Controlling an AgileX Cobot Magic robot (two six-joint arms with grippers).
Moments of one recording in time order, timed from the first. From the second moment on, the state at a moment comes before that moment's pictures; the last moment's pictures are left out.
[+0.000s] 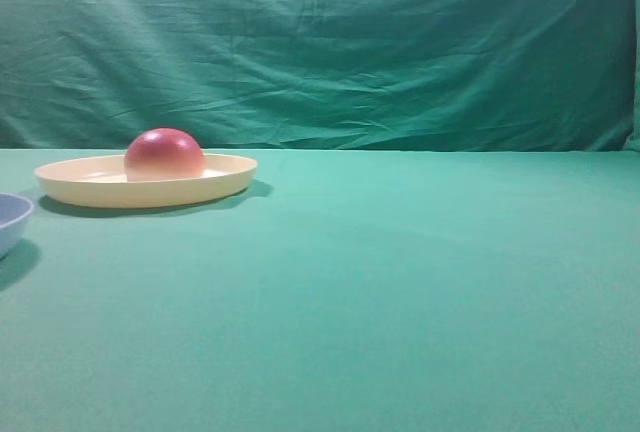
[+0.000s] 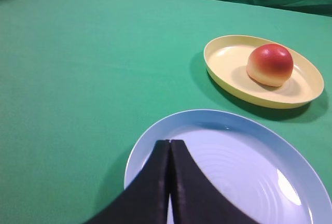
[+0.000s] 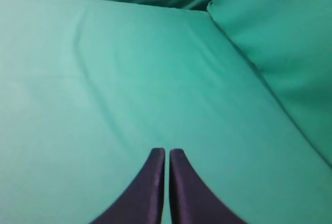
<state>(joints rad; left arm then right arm) -0.03 -0.02 0.01 0.08 0.36 -0.24 -0.07 -0.01 0.02 -0.09 0.40 -0.05</state>
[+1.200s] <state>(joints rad) -0.03 -0.02 0.01 0.08 0.36 -0.24 -0.07 -0.01 0.02 -0.09 0.40 -0.05</state>
